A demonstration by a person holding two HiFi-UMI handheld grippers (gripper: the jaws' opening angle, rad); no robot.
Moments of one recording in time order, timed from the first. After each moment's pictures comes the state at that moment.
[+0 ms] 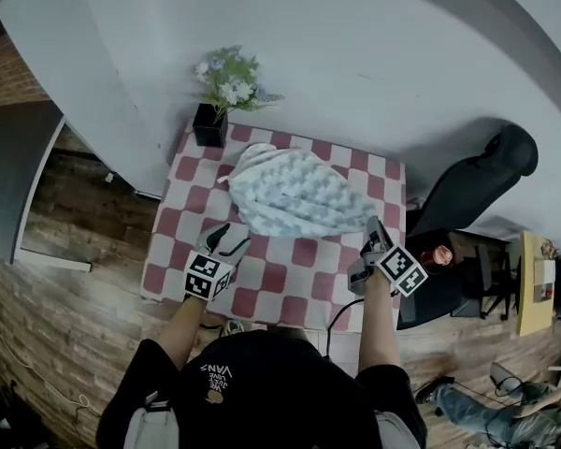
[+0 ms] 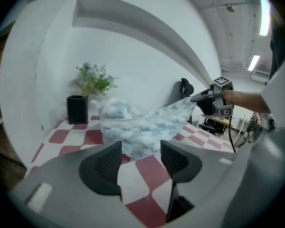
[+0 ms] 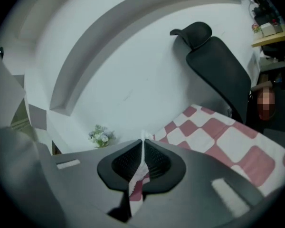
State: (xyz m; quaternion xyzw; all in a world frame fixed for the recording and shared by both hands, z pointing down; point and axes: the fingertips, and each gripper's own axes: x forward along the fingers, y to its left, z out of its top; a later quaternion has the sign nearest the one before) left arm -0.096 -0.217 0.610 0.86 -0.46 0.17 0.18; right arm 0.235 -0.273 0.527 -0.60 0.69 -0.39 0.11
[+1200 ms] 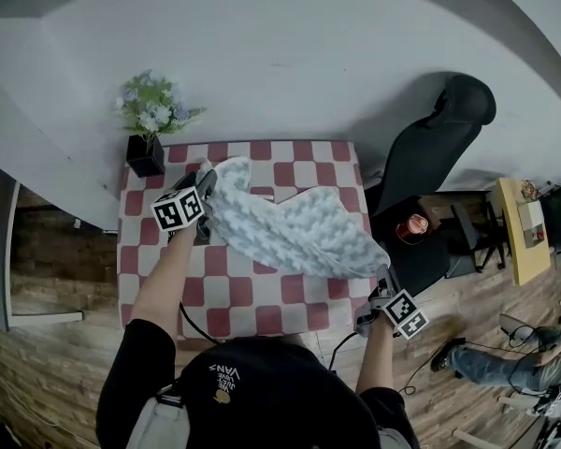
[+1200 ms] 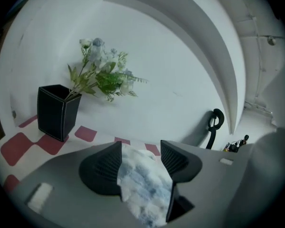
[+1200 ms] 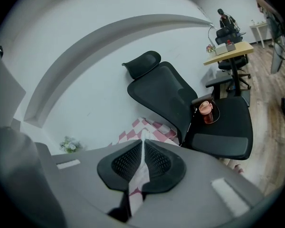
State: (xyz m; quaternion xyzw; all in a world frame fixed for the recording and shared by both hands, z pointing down) left arm -0.049 -0.426 0.578 0.80 -0.52 0.05 0.30; right arm 0.401 -0.113 0.577 -0.73 0.54 -0.40 0.13
